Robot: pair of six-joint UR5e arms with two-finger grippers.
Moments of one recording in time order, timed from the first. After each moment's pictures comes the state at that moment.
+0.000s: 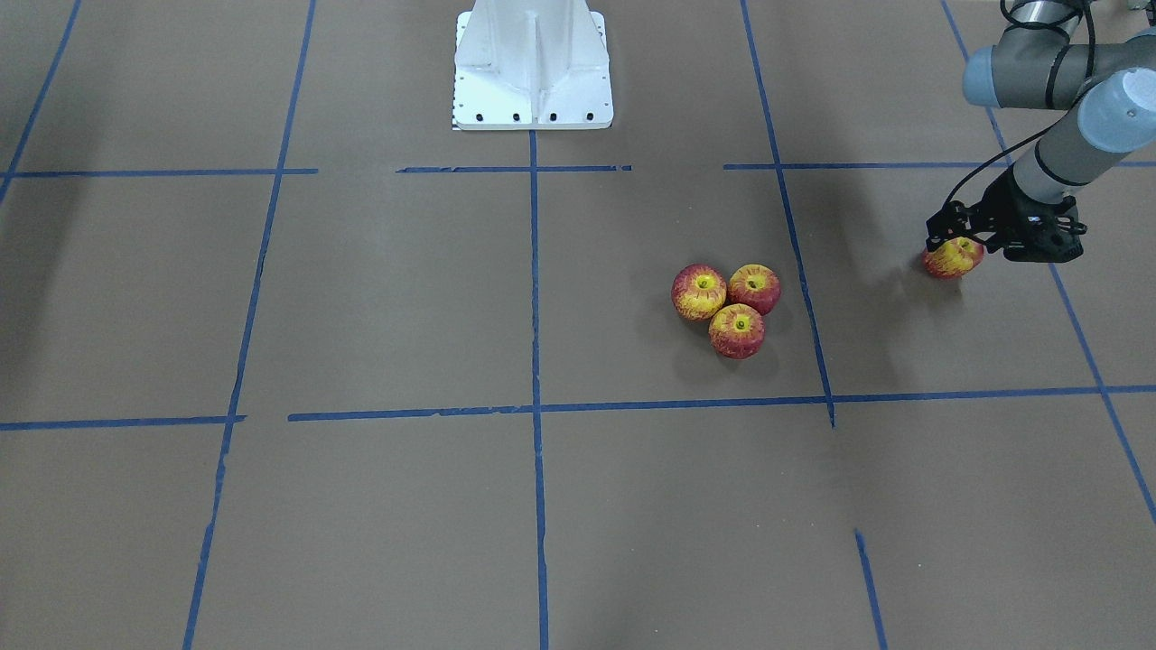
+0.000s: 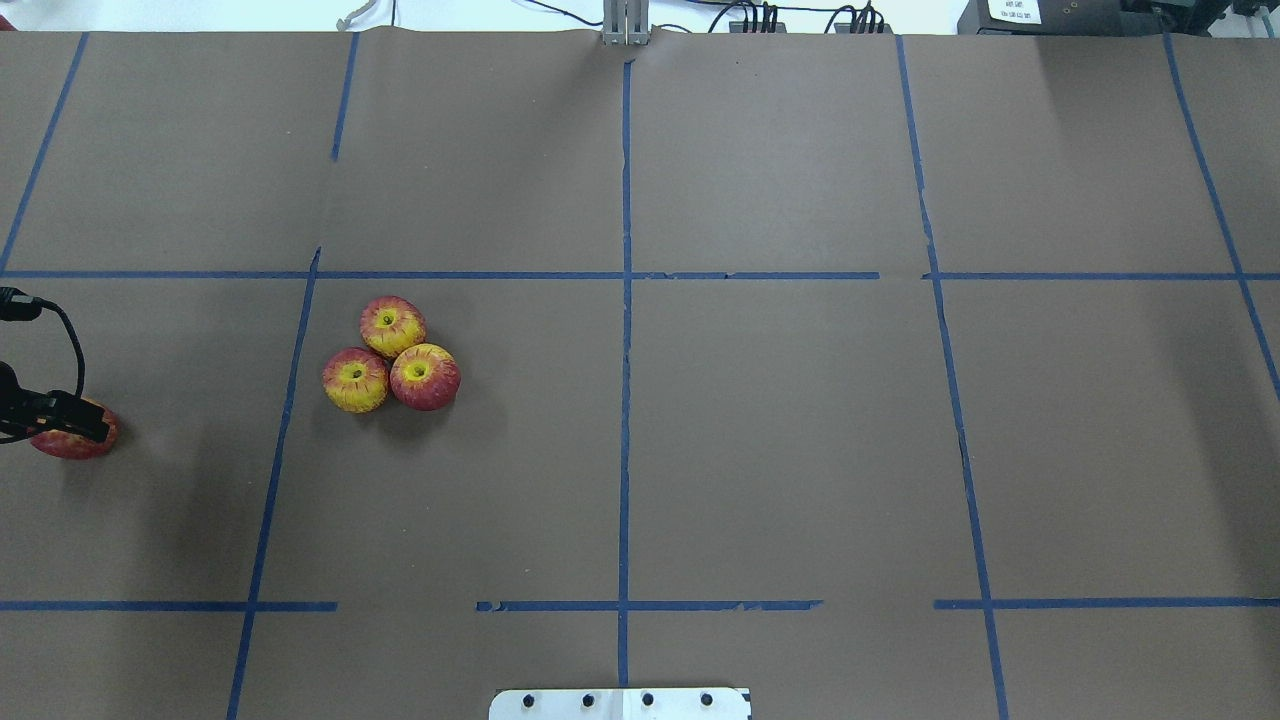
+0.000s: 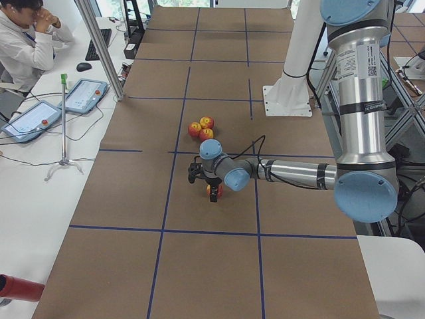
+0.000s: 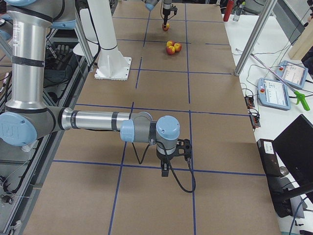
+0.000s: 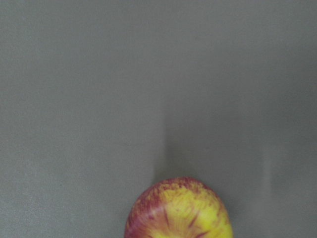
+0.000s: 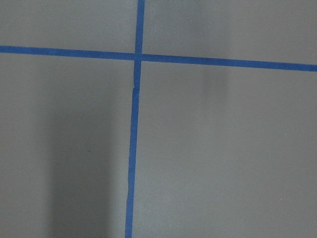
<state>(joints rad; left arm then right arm) -0.92 -1.42 -1.66 -2.15 -2.21 -0.74 1.59 -1.71 1.71 -1.58 2.29 -0.06</state>
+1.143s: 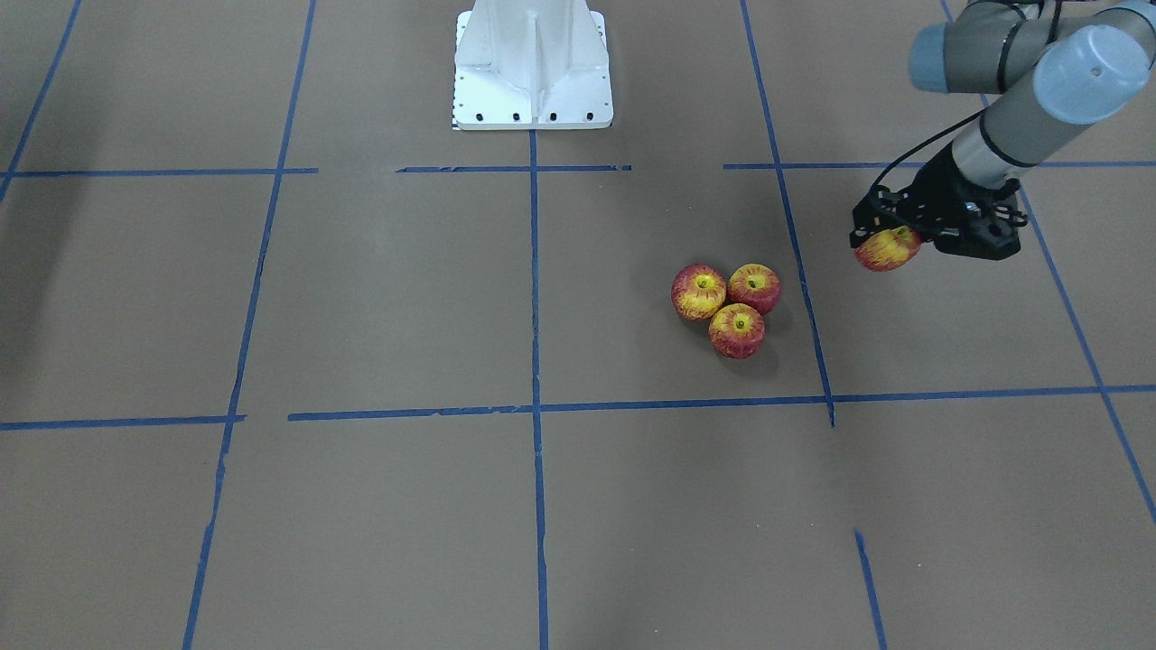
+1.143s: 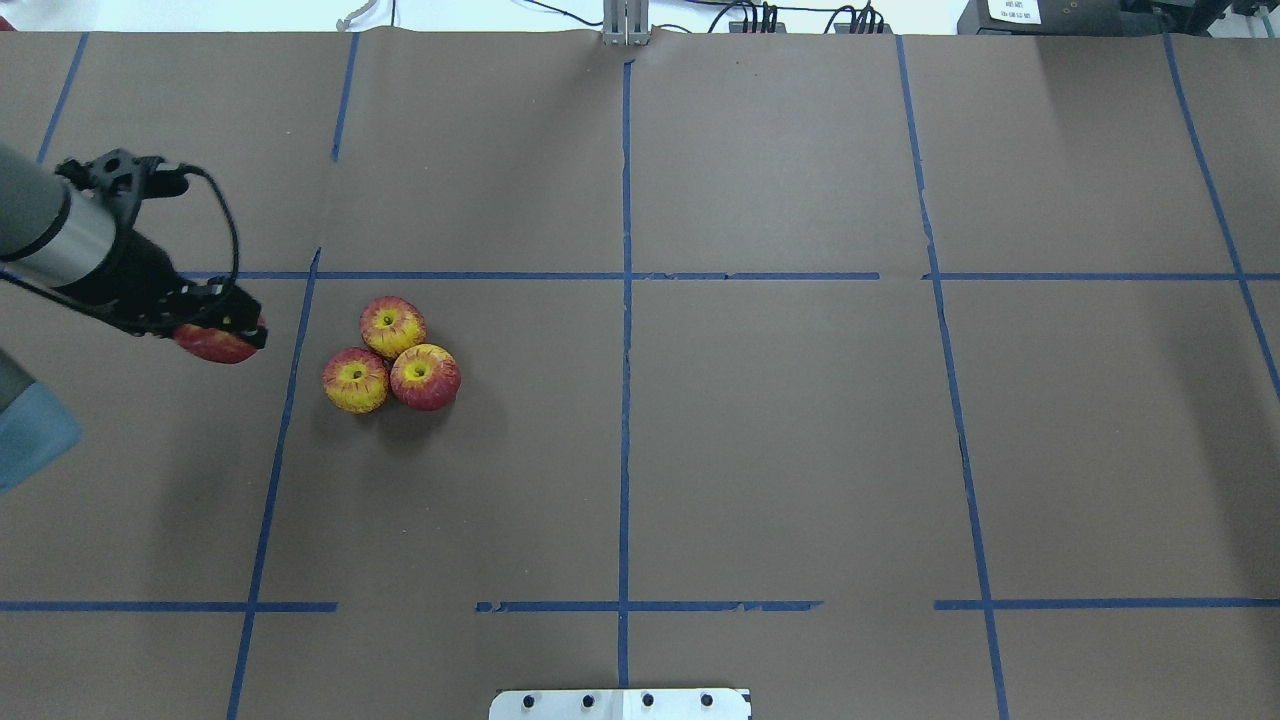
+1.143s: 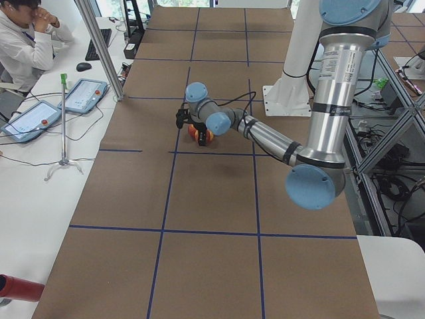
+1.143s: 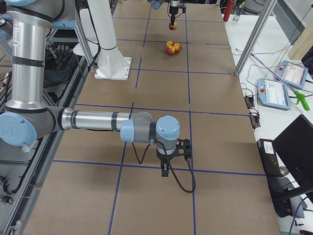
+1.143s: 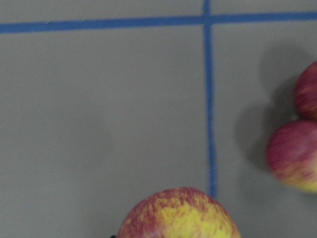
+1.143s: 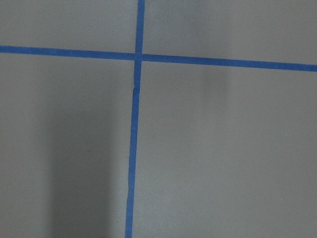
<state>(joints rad) -0.90 -1.80 -1.88 -1.73 -2.30 -0.92 1.59 -1.71 1.71 -1.58 2.29 -0.06</state>
